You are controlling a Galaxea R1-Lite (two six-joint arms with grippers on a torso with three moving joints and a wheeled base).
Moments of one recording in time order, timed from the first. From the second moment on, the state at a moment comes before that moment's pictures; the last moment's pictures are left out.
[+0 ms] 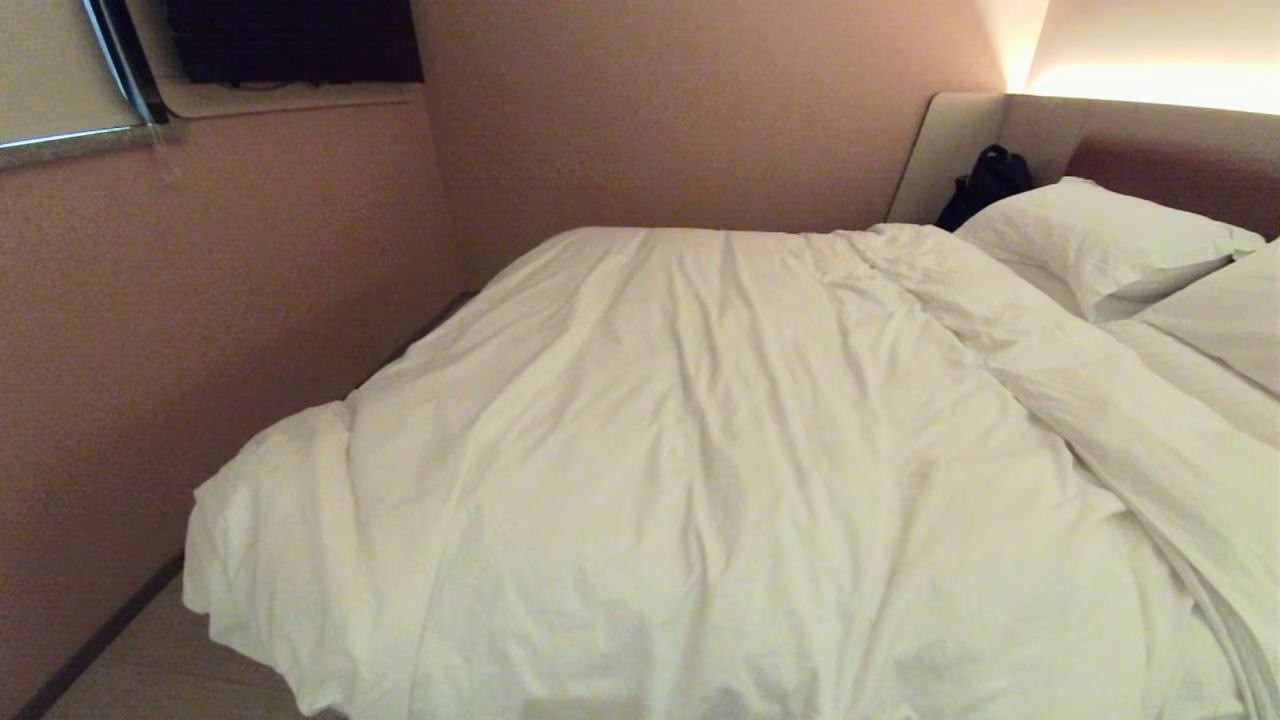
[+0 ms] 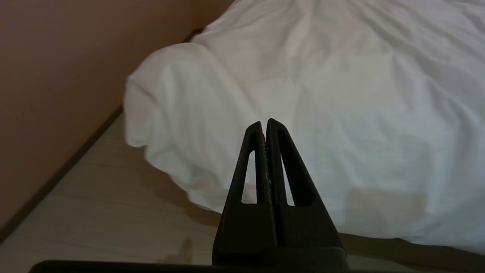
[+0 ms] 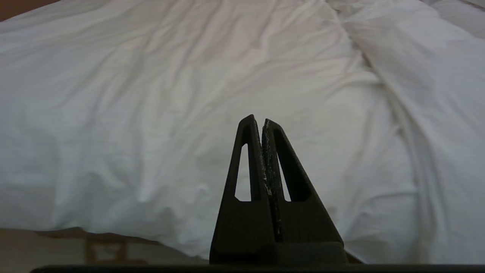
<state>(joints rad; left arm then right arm) 0.01 0.00 0.00 -0.02 0.02 0.01 0.00 0.00 0.00 -0.01 -0.01 -0.01</state>
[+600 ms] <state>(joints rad) 0.01 0.00 0.00 -0.02 0.02 0.00 0.00 0.00 0.00 -0.01 -0.01 -0.01</state>
